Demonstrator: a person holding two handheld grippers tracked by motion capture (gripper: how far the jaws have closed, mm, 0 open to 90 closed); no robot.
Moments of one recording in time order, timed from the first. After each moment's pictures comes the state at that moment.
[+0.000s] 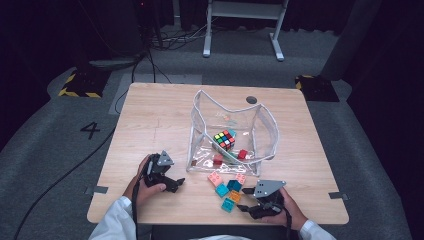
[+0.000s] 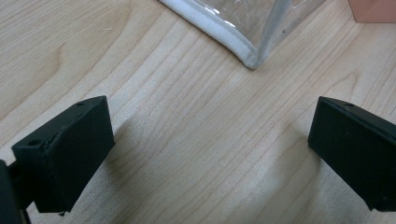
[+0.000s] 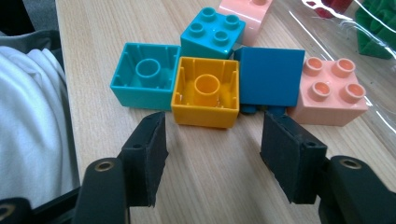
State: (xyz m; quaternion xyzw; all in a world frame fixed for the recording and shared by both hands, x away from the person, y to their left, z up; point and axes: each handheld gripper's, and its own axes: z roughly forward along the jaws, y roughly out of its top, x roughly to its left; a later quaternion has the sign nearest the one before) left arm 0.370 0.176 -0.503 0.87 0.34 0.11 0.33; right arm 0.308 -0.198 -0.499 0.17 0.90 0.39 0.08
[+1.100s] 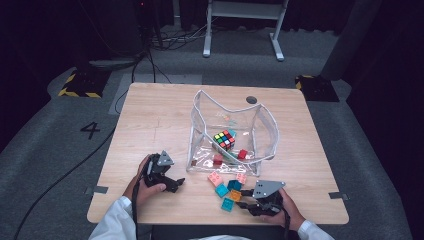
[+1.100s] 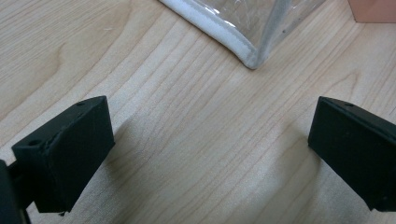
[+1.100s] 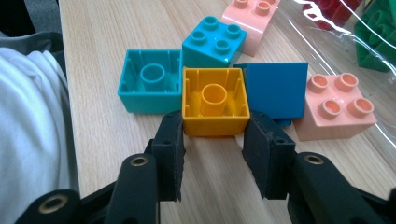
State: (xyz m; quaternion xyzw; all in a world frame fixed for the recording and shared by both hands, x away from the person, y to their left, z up) left arm 0.370 0.176 -0.504 0.87 0.34 0.11 0.33; right arm 0.307 -0.197 -0.498 0.15 0.90 0.40 0.09
